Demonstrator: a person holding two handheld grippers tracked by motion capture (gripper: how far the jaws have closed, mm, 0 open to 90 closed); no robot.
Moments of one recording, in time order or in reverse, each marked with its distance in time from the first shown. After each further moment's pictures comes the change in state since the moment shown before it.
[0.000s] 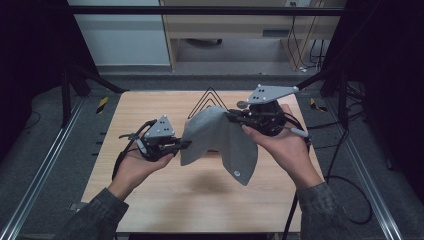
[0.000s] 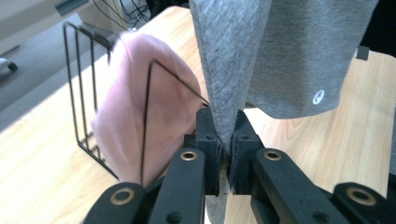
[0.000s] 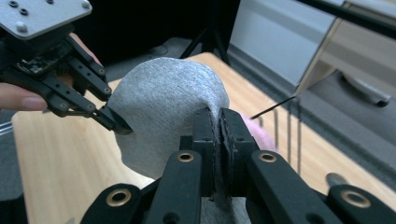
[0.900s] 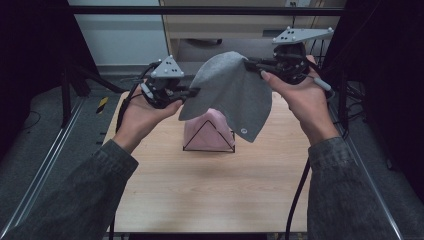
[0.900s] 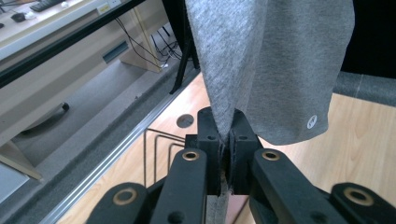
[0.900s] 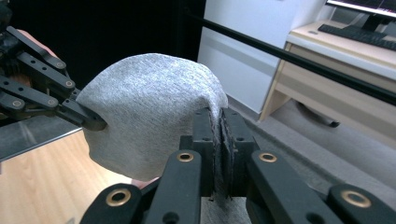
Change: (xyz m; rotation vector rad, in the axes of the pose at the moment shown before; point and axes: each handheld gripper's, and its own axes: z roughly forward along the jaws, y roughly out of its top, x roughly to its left) left arm 0.044 0.115 -0.018 -0.079 0.111 0.076; right arm -0.072 0.067 -0.028 -0.123 -0.117 0.037
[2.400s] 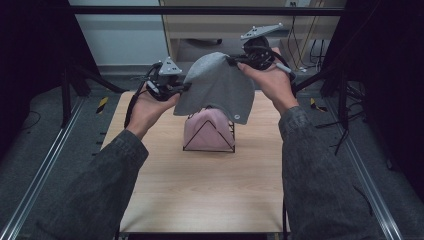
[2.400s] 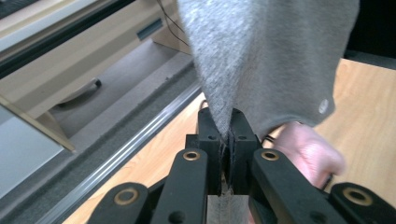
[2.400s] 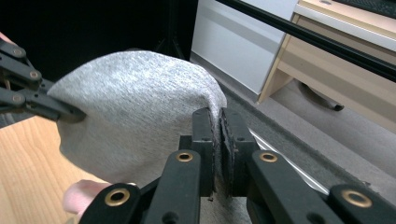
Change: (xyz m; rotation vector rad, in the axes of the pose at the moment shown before) left arm 0.054 -0.049 0.056 0.062 0.137 -0.040; right arm -0.047 -0.016 0.112 0.113 0.007 -0.018
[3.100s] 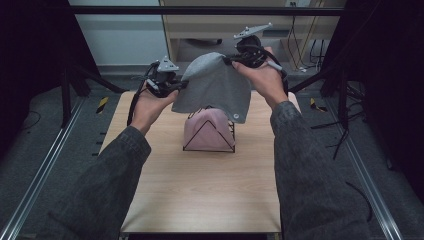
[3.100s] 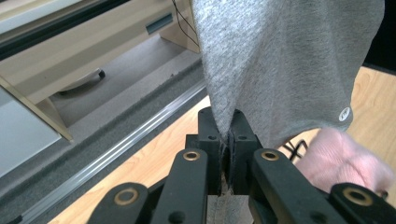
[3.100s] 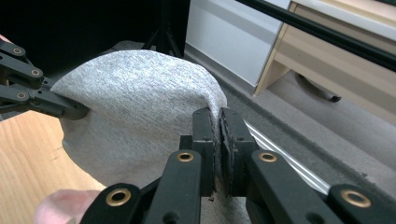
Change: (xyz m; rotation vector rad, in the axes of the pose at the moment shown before) left arm 0.020 -0.012 0.023 -0.011 0.017 -0.092; right arm -0.008 0.001 0.028 0.035 -0.021 0.008
